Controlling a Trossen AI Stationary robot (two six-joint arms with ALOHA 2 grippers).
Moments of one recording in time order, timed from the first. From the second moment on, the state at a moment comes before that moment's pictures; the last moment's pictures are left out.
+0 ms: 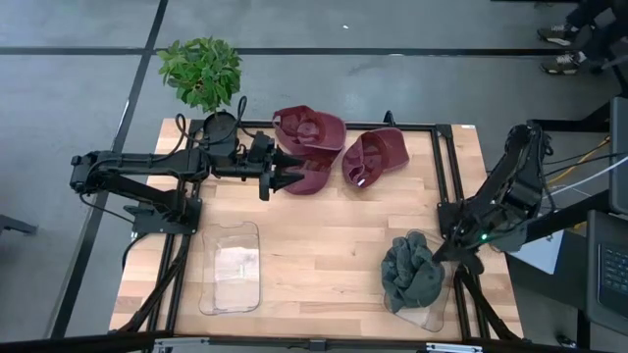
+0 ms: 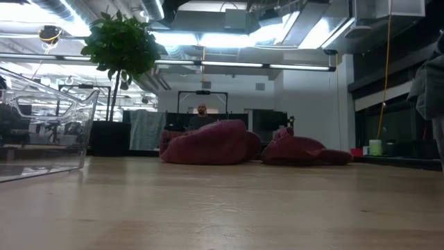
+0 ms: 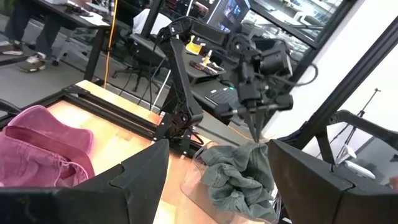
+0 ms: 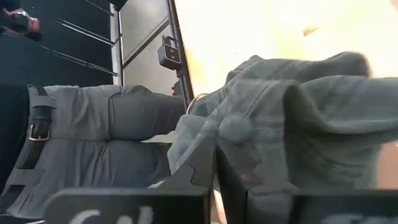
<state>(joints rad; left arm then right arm) 0.12 1.11 0.92 0.16 0.09 -0.49 1.02 0.67 0.81 -0.82 0.37 1.33</state>
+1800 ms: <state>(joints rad) 0.12 1.11 0.92 0.16 0.09 -0.44 0.83 0.65 0.76 -0.62 0.49 0.98</state>
